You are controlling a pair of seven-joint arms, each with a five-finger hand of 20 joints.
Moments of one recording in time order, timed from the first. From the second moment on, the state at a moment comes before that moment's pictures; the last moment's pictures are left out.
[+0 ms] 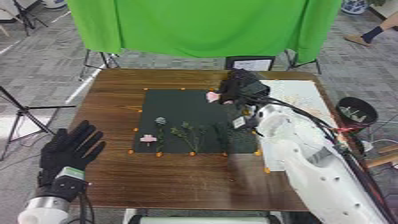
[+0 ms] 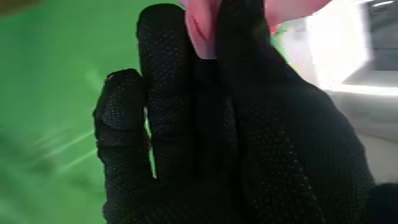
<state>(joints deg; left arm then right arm) 135.6 -50.8 -97.5 -124.4 9.9 13.7 22.5 -76.6 -63.1 62.1 -107.8 -125.8 -7.2 12.0</state>
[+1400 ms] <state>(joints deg) 133.8 -50.1 -96.1 -124.2 7.4 16.0 22.1 -70.8 -74.4 48.9 -98.0 -141.3 -23.2 14.6</state>
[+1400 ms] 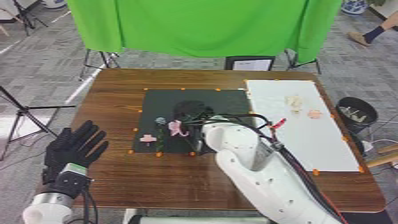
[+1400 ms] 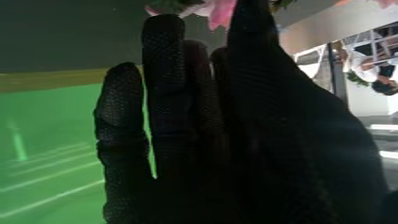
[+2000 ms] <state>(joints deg) 135.3 -50.3 -96.5 -124.5 6.8 16.0 26.4 -65.0 -63.0 64.5 -95.3 -122.5 -21.1 37.9</state>
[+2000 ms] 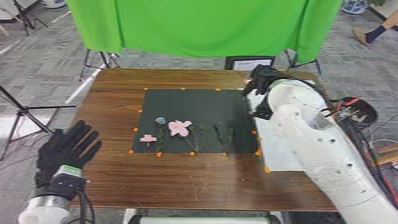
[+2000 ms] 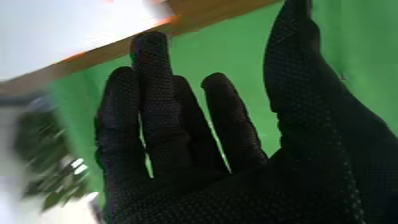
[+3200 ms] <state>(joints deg) 135.8 -50.7 -96.2 -124.7 6.3 16.4 26.4 -69.2 -52.7 68.4 -93.6 -118.9 -31.8 44.5</state>
